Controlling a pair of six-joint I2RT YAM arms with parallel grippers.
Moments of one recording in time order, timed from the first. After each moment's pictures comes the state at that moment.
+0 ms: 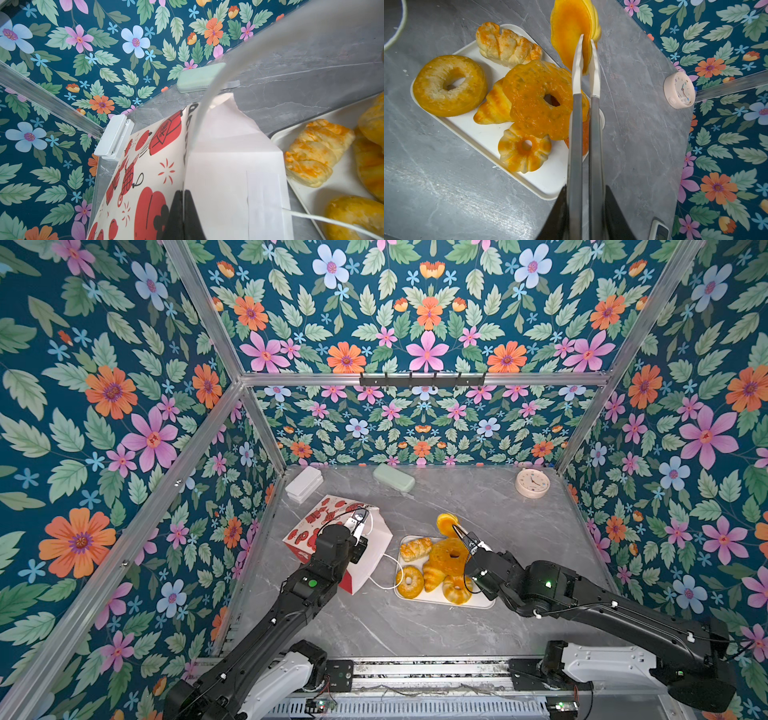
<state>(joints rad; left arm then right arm) -0.52 0.92 0.67 -0.17 -0.32 0.29 1.07 1.10 1.09 -1.06 0.64 0.24</state>
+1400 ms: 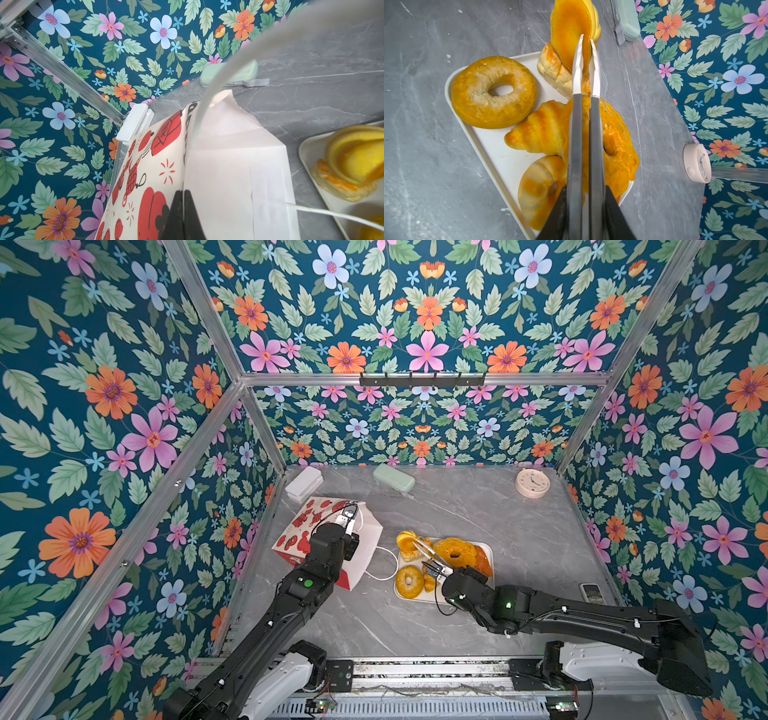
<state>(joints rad) -0.47 0.90 0.68 -0.19 -0.40 0.27 1.18 1.22 0.77 -0.44 0.65 -0.11</state>
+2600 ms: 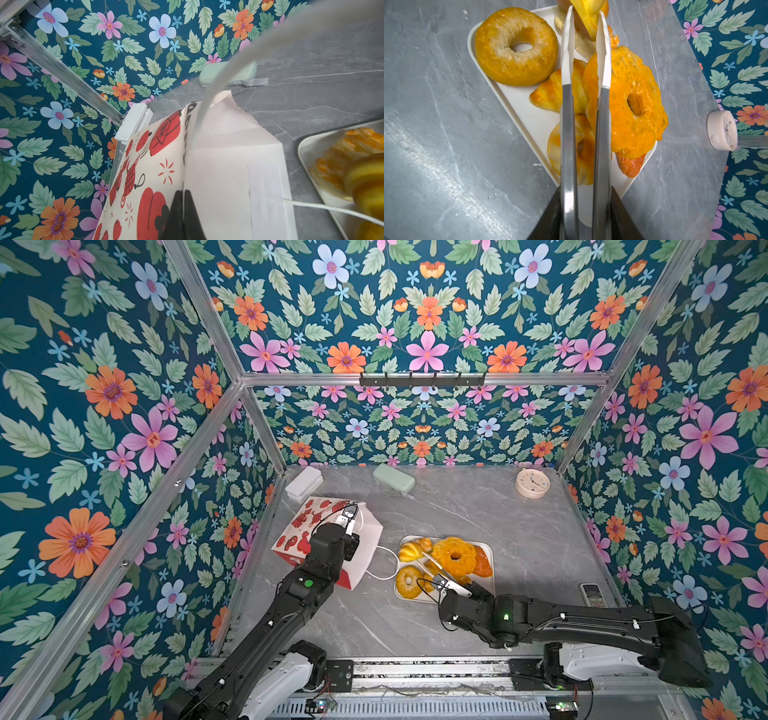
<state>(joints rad) -0.47 0.90 0.68 -0.19 -0.40 0.27 1.30 1.22 0.79 -0.70 0.65 0.19</state>
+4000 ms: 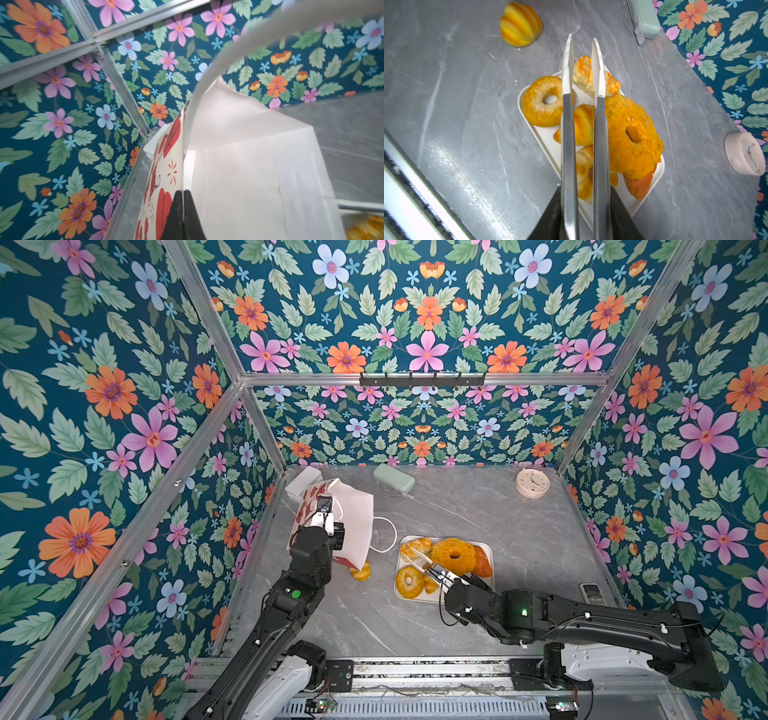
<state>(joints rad) -0.44 0.75 0.68 -0.07 -0.54 0.16 1.30 1.17 0.96 -0.69 0.53 0.16</state>
